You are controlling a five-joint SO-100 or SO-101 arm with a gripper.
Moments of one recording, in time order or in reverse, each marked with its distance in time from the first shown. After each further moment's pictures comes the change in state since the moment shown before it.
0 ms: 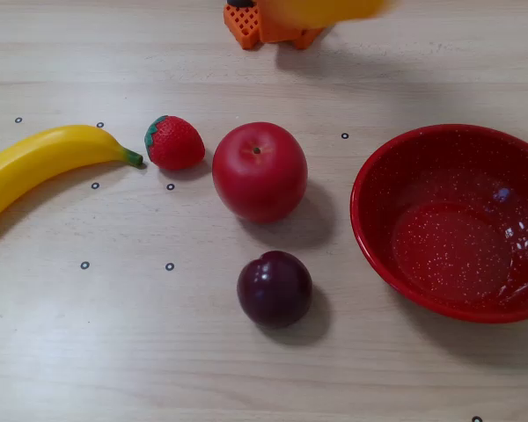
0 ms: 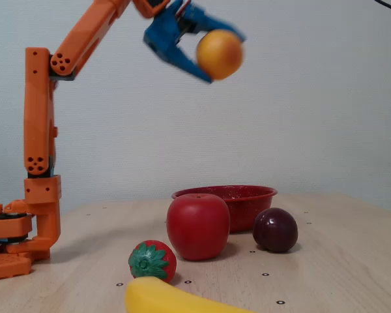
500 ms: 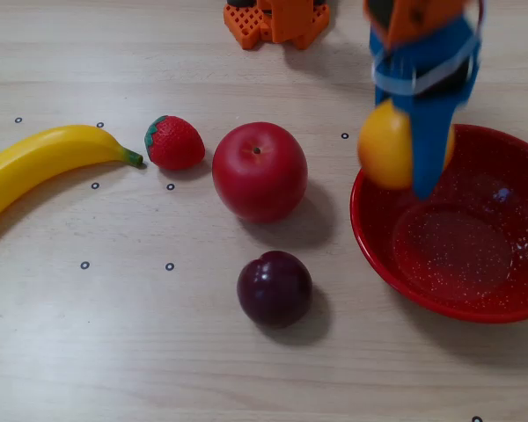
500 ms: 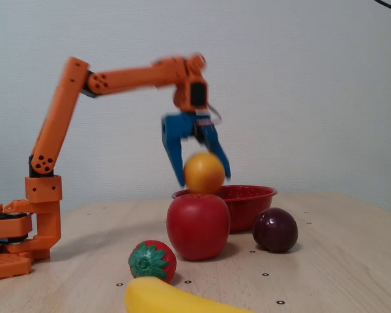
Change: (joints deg) arm 10.5 -23.8 21.4 -0.7 -10.6
